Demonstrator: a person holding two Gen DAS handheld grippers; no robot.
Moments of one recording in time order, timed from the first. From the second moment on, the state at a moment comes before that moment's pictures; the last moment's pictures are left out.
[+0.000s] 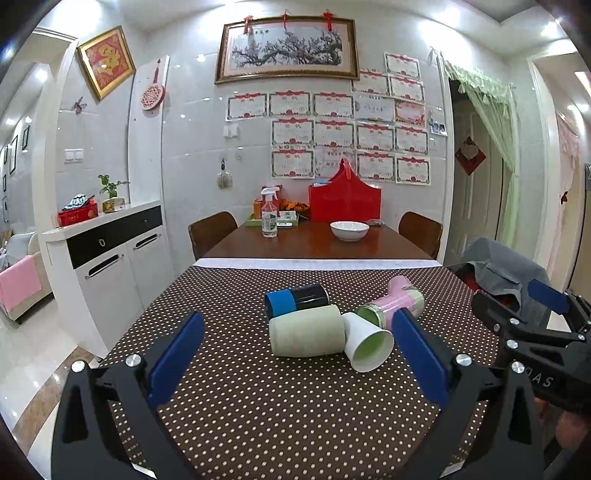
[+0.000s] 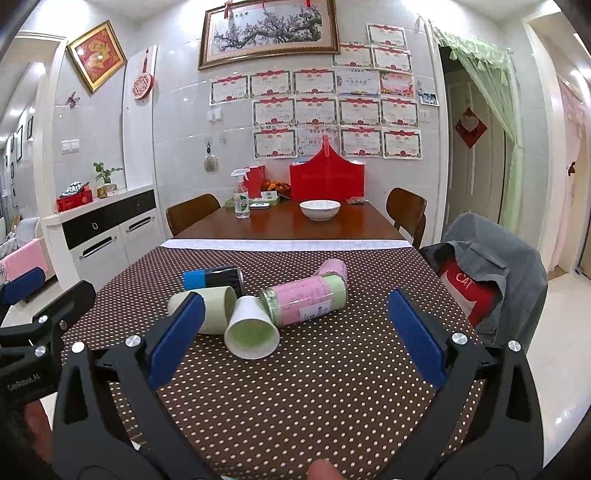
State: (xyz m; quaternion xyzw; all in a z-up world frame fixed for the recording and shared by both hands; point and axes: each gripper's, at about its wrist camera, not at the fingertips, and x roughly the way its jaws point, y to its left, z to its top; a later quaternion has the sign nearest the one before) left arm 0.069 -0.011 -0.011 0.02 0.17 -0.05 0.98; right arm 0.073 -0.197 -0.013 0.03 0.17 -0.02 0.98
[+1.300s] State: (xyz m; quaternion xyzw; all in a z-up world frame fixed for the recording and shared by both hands) left arm 0.379 -0.200 -0.088 0.05 0.48 -0.20 0.85; right arm 0.272 -0.380 -0.101 0.13 0.36 -0.10 0.92
